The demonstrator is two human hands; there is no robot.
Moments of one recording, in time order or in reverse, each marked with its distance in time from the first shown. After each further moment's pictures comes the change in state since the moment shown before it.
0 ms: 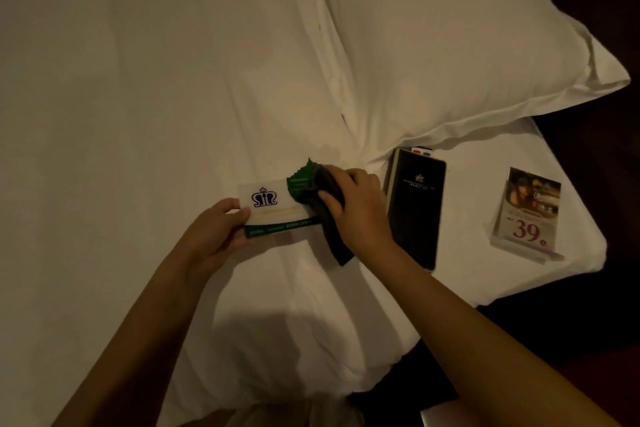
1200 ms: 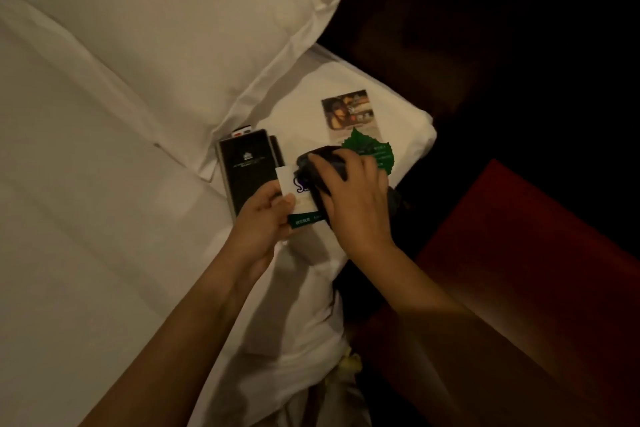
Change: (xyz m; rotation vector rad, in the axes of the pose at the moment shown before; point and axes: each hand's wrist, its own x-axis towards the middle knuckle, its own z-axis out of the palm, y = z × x) left_hand -0.068 -0.104 0.256 0.520 -0.522 0.228; right_hand -0.148 0.157 -0.099 -0.191 0.473 0.370
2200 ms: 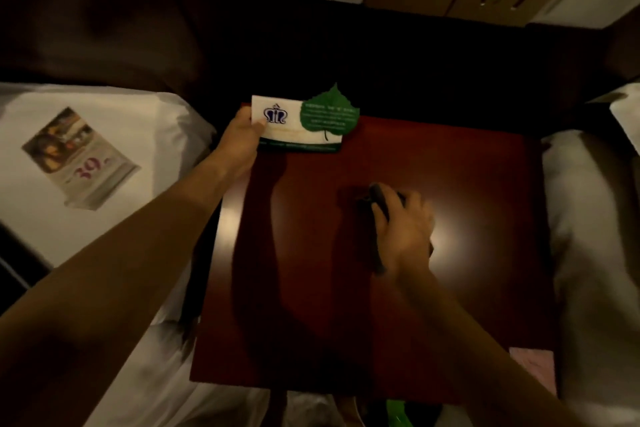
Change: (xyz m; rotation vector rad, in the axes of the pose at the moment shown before) left_hand 0.107 -0.105 0.357 0.508 -0.408 0.109; right_hand -0.244 0.305 -0.041 0.037 0.141 1.004
